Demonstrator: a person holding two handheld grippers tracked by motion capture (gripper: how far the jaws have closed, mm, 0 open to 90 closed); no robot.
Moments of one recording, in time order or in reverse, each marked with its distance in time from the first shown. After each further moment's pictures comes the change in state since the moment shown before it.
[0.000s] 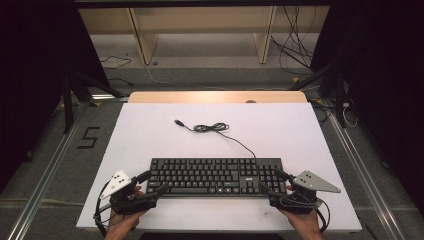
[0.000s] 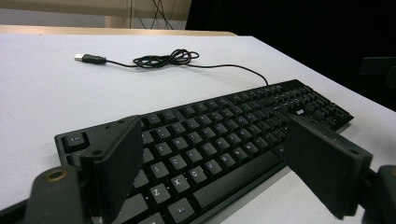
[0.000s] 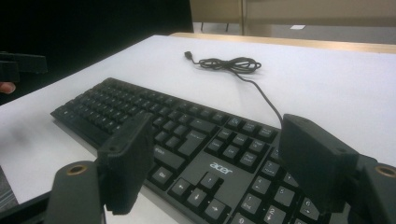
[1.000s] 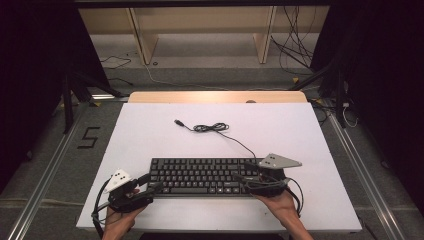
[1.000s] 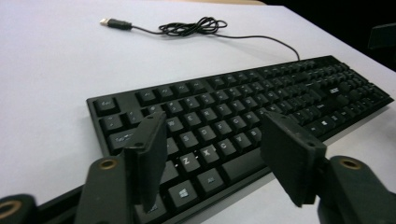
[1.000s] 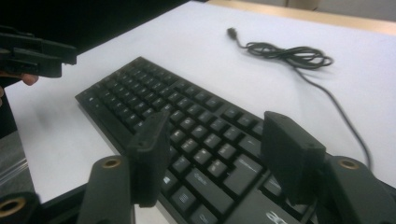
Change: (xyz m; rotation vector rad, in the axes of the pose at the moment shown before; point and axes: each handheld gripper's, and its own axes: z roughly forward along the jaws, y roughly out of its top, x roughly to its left) left arm 0.011 -0.001 0.001 0.130 0.096 -0.037; right arm 0.026 0.034 0.068 0.174 0.134 -0.065
